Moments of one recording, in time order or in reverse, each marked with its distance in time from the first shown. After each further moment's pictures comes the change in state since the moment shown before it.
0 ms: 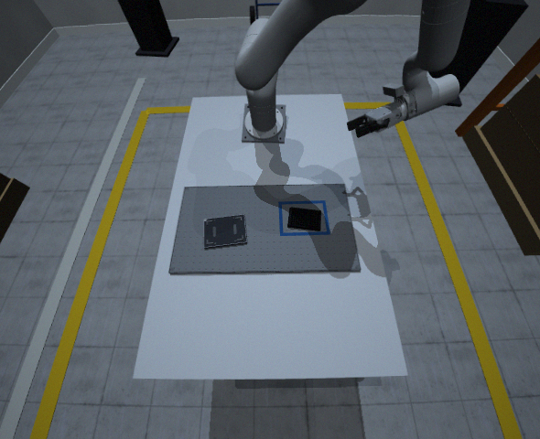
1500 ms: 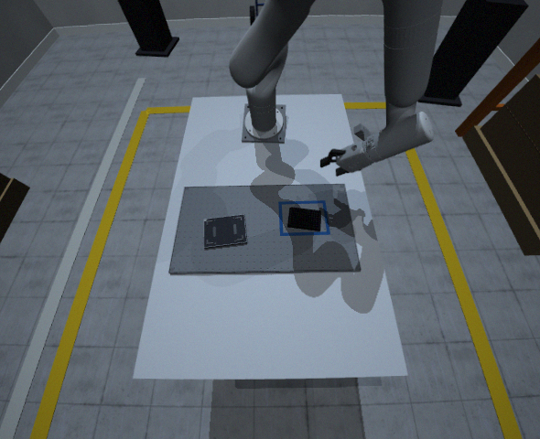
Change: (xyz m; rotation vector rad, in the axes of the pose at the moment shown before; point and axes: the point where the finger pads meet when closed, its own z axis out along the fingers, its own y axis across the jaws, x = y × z) arm -0.094 -0.019 0.116 -0.676 0.027 1.020
